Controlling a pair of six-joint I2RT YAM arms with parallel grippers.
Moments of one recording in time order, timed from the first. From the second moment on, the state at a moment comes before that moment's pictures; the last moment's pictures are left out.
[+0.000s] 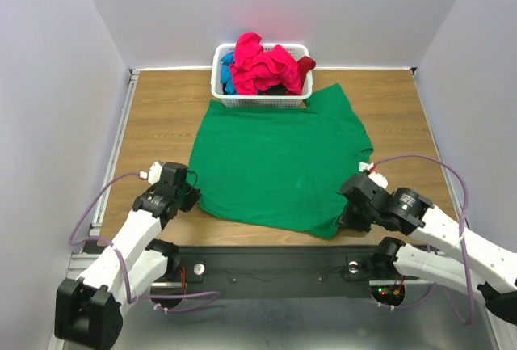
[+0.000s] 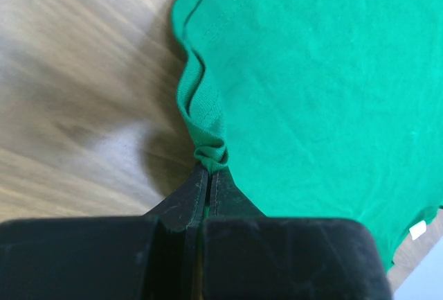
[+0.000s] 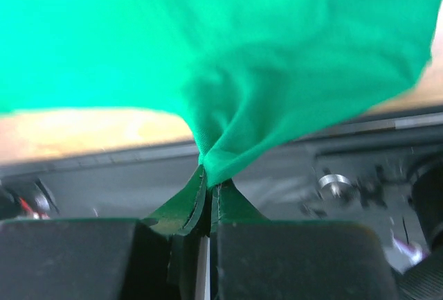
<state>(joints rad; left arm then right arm) -0.30 0.76 0.42 -0.56 -0.15 -1.16 0.89 0.75 0.72 -1.14 0.20 1.26</state>
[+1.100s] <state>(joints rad) -0.19 1.51 0.90 -0.34 -0.16 -0.98 0.38 1.30 0.96 -0.60 0.28 0.81</state>
